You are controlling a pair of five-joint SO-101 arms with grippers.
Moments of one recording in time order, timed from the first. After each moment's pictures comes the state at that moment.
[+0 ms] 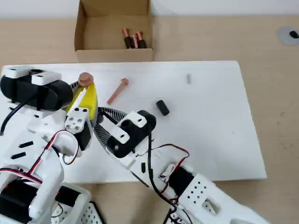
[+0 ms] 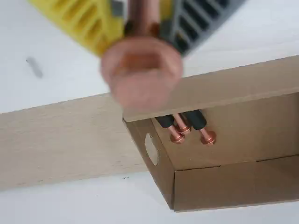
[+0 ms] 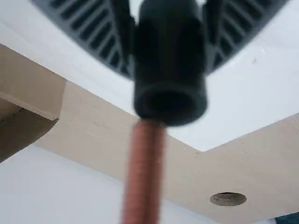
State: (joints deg) left arm 15.3 -72.6 30.8 60.8 -6.3; right arm -54.0 -67.4 82.3 -4.4 -8.8
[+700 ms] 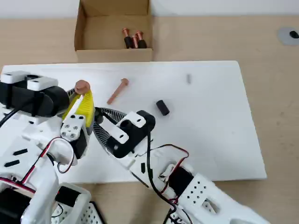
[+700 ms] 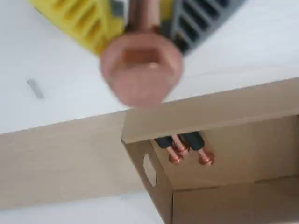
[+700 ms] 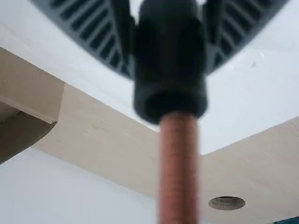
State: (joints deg) left arm 15.3 -73.1 26.3 69.0 -5.5; right arm -54.1 -67.3 82.4 -4.4 -8.8
